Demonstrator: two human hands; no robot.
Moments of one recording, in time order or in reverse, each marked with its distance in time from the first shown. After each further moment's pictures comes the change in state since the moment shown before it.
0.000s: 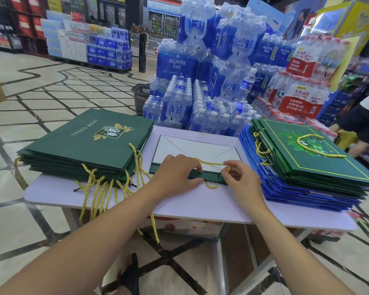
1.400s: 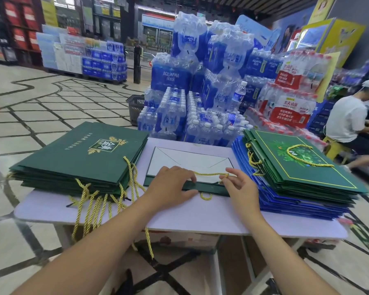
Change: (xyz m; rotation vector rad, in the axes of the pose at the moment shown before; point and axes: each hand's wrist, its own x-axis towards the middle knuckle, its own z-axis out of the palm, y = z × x) left_hand 0.002 -0.003 0.001 -0.013 -0.011 -0.008; right_hand 0.002 0.002 -0.006 0.209 0.059 0.106
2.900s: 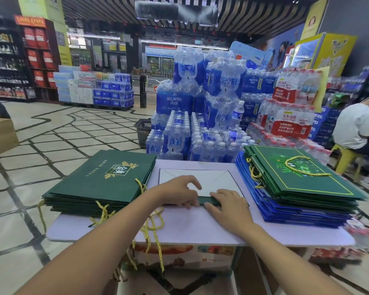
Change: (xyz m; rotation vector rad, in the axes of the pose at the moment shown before) left_hand 0.015 0.034 -0.084 -0.538 -0.475 -0.370; right_hand 0.003 0.000 0.022 -1.042 -0.277 -0.229
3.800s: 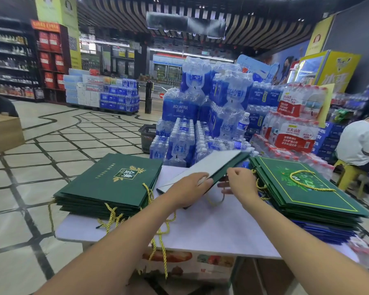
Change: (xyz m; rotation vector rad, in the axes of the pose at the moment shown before) left_hand 0.015 0.007 0.003 0.136 0.362 0.231; right_hand 0.042 -0.044 -0.097 1.024 0.199 0.327
